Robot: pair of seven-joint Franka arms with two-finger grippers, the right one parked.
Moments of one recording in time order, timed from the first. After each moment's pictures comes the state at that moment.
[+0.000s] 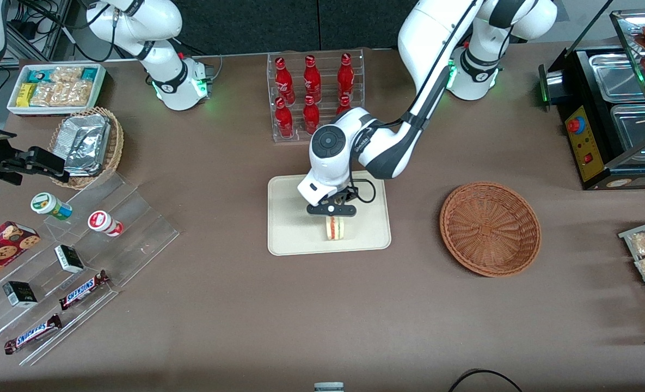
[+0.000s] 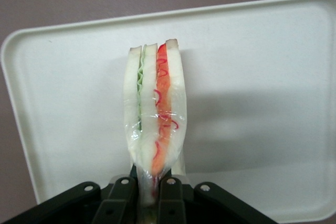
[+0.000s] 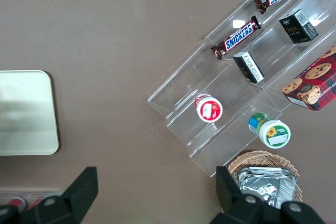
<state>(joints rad) -0.79 0.65 -0.02 -1.56 -0.01 2.18 -0.75</state>
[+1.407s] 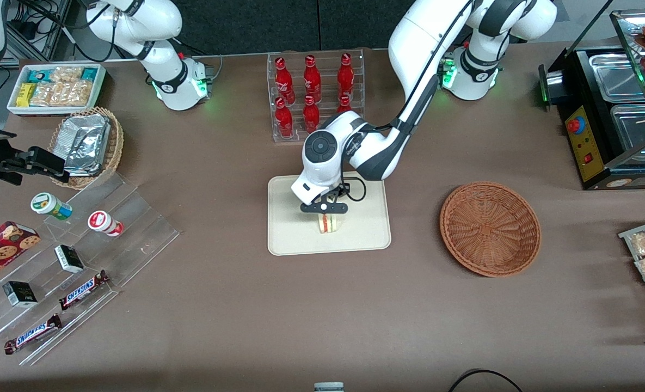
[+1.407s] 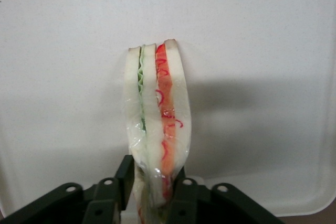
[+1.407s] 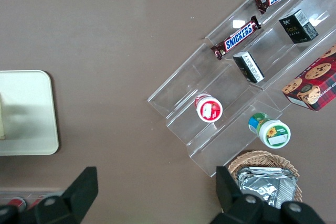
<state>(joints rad) -0.81 0.70 -0.03 -1.54 -0.05 2.18 -0.77</state>
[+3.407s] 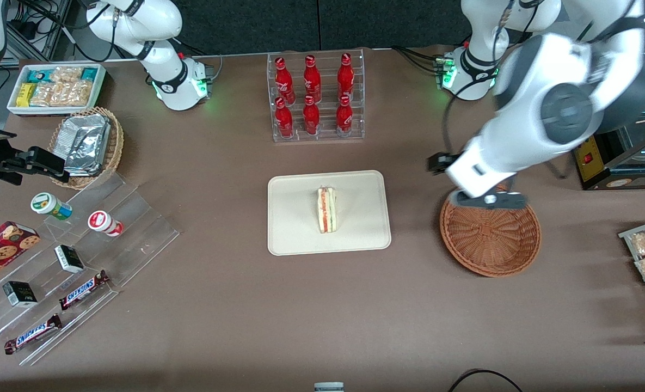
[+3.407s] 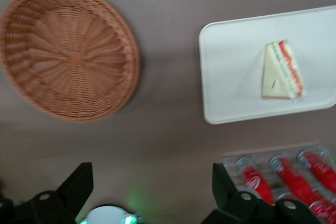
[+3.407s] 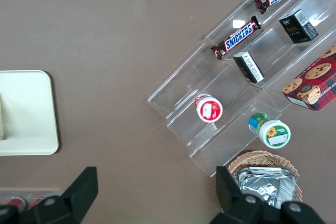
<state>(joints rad) -0.31 0.21 0.00 -1.45 -0.11 1.44 -0.21</state>
